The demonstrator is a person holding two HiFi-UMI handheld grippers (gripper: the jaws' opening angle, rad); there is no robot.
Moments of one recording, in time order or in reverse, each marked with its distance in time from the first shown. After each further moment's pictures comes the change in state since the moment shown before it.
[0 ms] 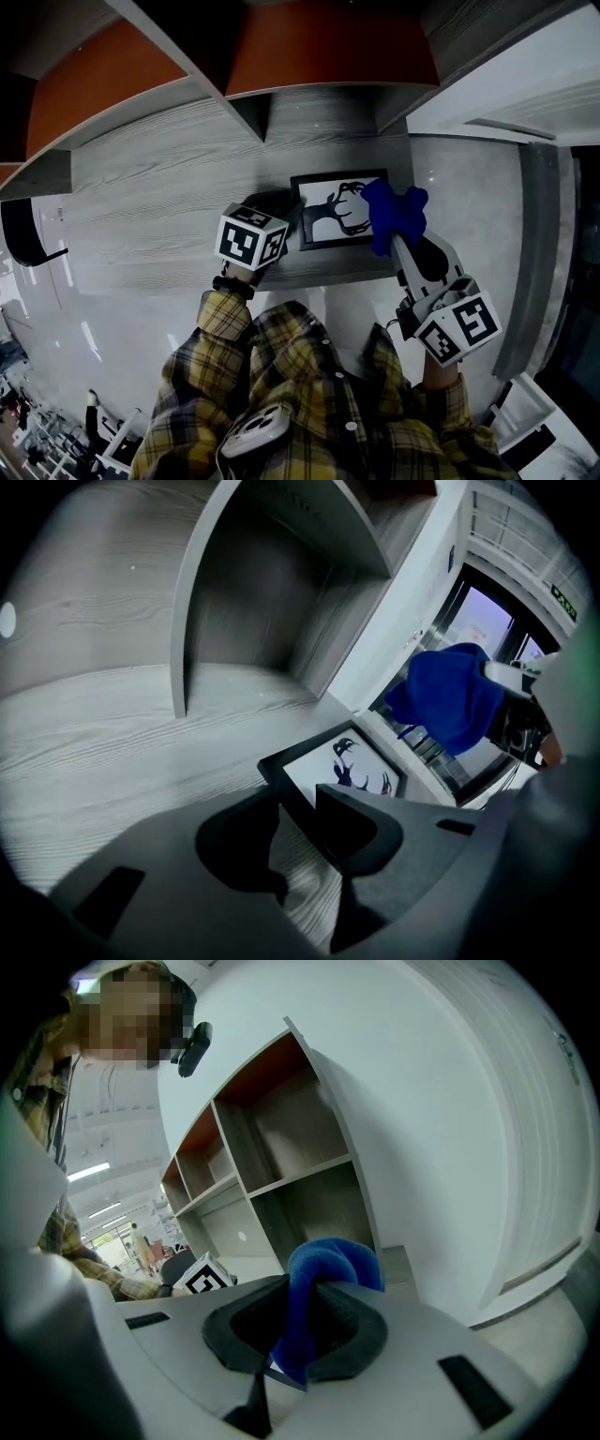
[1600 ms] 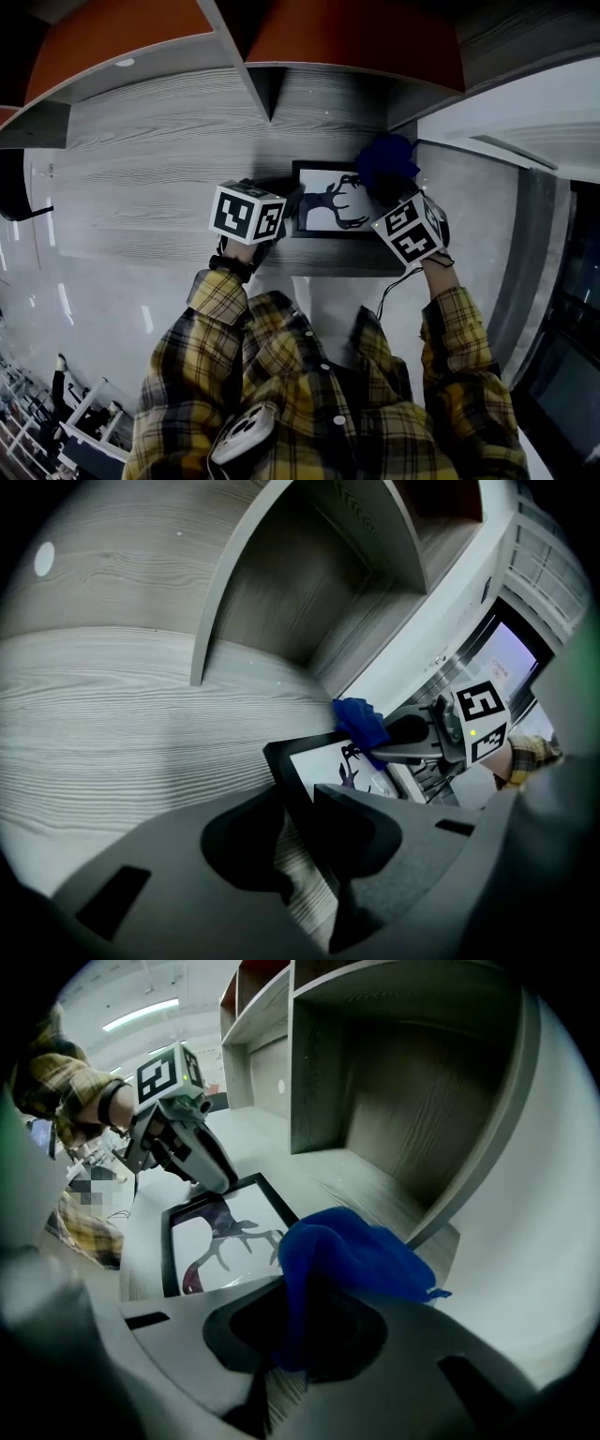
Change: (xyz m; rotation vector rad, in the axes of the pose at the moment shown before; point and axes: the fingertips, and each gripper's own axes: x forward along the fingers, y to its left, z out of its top) left arm 0.010 0.004 -0.008 -0.217 -0.016 -0.004; right arm 0.117 -0.085 -0.131 -0.680 0.697 0.125
